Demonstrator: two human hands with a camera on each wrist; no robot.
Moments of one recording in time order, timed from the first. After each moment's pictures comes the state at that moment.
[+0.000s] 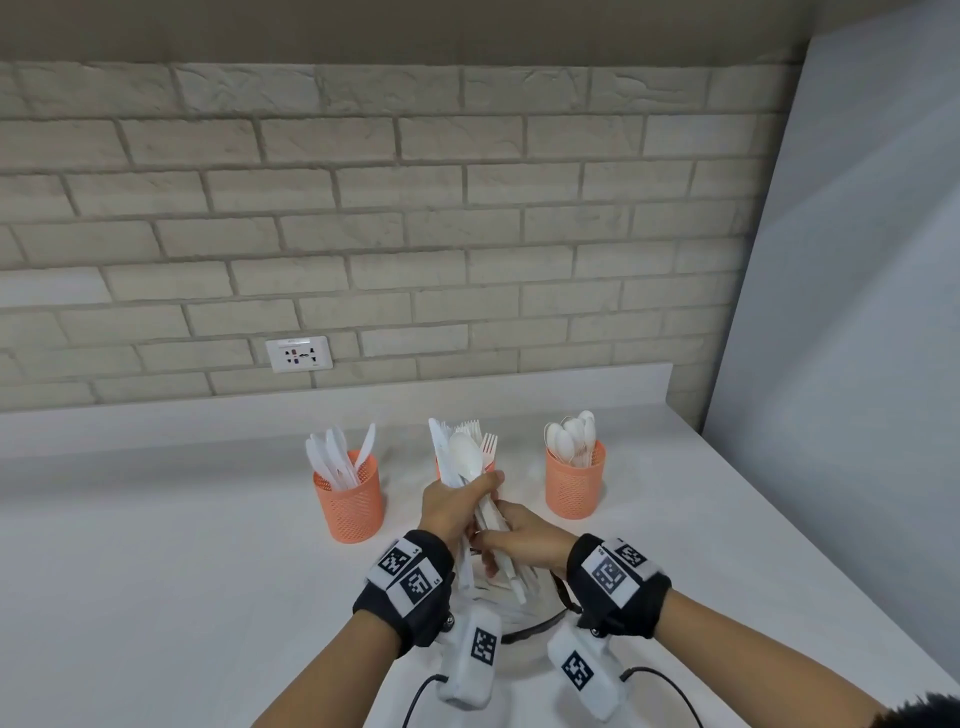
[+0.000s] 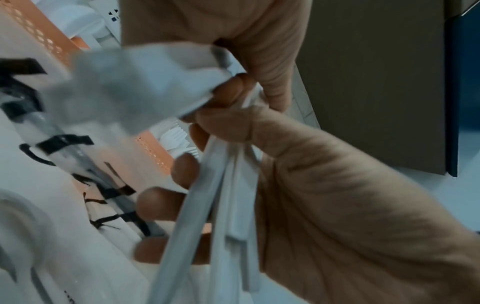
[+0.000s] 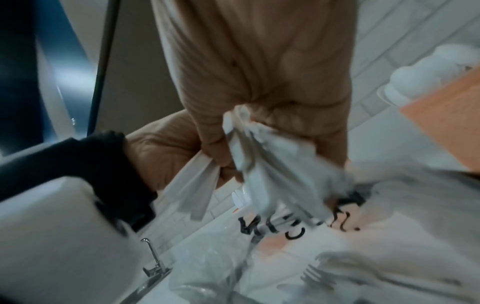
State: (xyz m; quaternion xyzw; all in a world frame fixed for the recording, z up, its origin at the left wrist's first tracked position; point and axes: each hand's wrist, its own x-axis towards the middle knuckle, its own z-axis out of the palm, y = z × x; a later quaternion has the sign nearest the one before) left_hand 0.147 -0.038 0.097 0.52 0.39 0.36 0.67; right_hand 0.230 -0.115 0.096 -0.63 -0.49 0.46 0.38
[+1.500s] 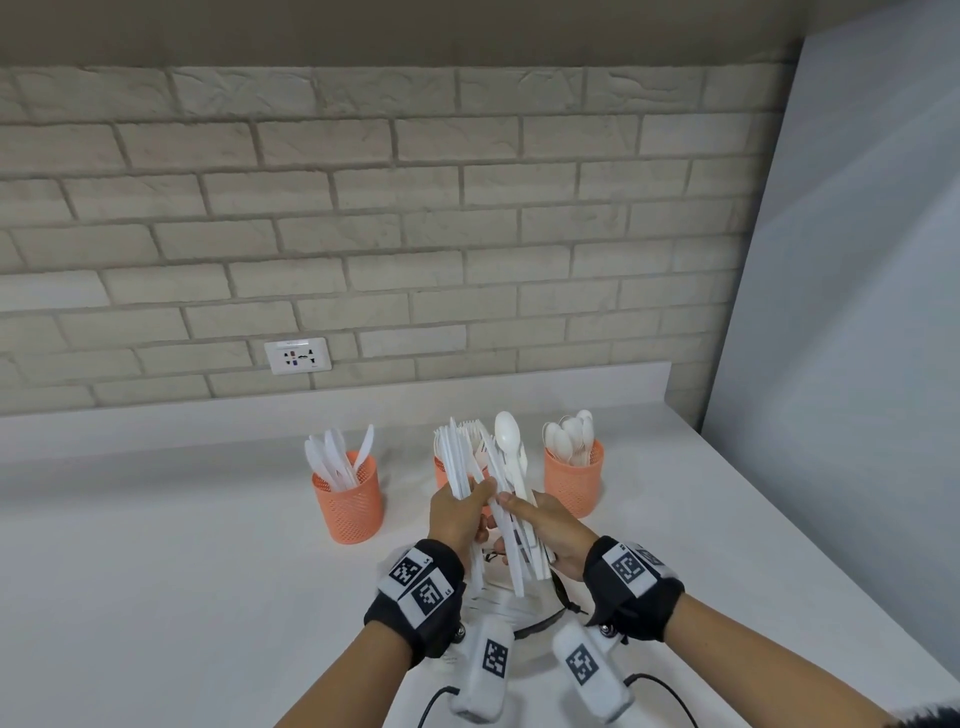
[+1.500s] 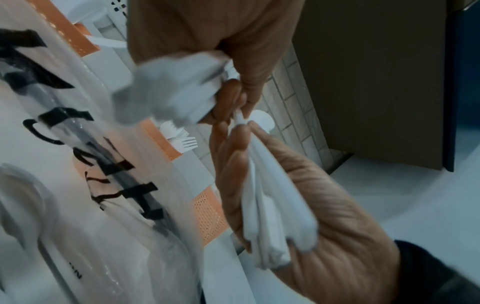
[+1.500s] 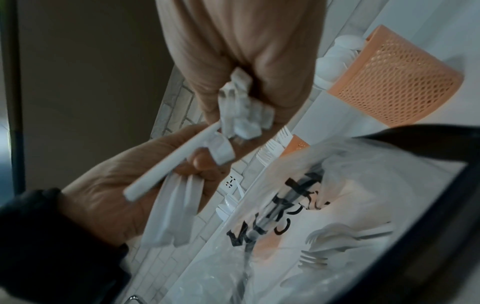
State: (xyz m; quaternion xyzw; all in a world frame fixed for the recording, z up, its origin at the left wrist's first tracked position) left_hand 0.151 -0.051 0.091 0.51 0.41 0.36 0.67; right_hand 0.250 -0.124 0.085 -0.53 -0.33 0.52 0.58
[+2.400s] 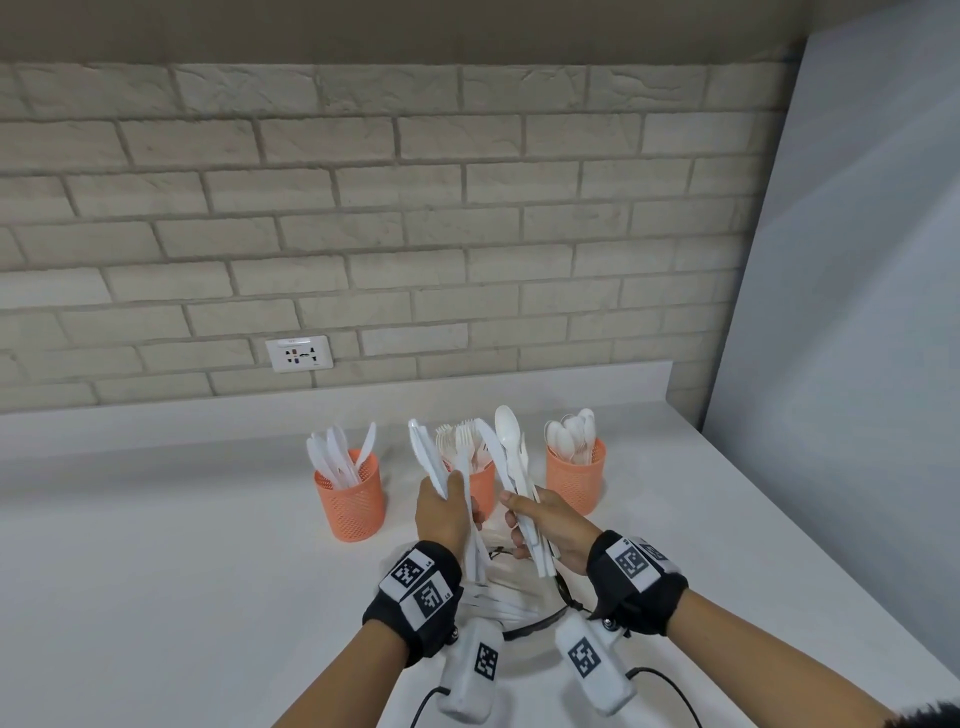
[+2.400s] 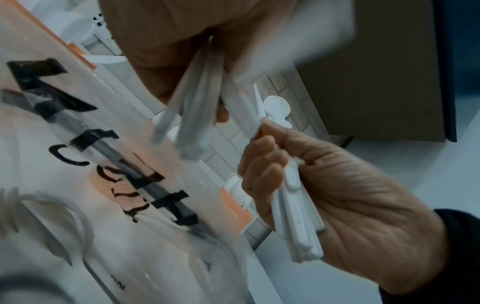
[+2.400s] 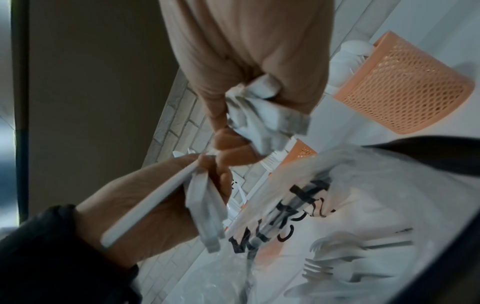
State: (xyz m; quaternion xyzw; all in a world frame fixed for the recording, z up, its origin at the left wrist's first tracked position) left_hand 0.145 -0.041 0.083 0.55 0.45 0.42 0.56; right_hand 0.251 -0.120 0.087 -0.57 -0.32 0.50 0.57
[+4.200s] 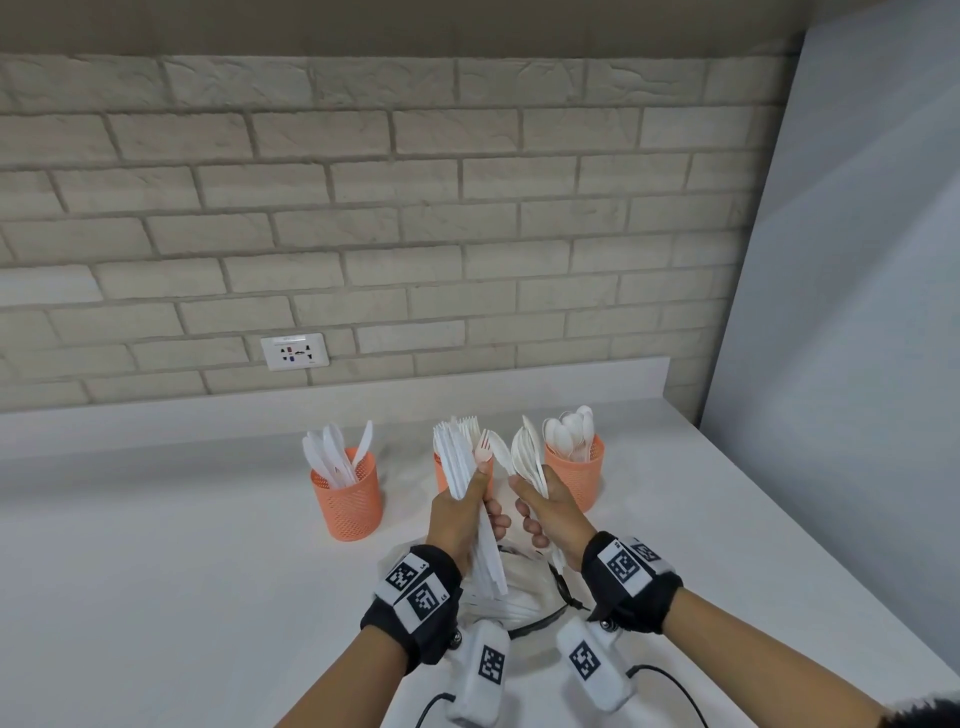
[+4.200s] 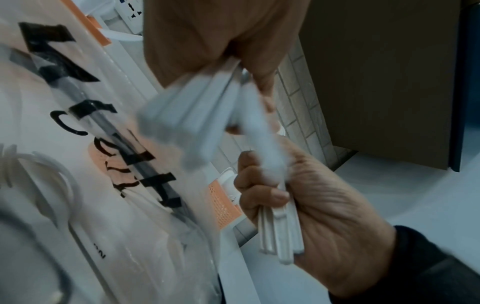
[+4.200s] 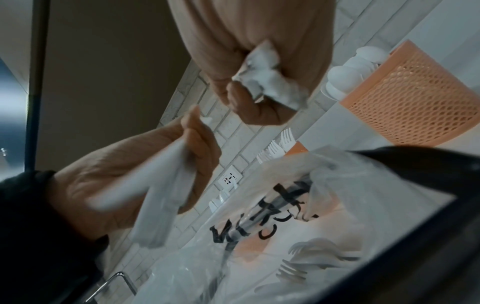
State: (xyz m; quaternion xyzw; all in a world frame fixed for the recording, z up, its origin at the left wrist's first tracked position) left_hand 0.147 -0.054 0.088 0.49 0.37 0.35 0.71; right_hand 0.253 -0.116 0.082 -0.64 -0.34 0.38 0.58
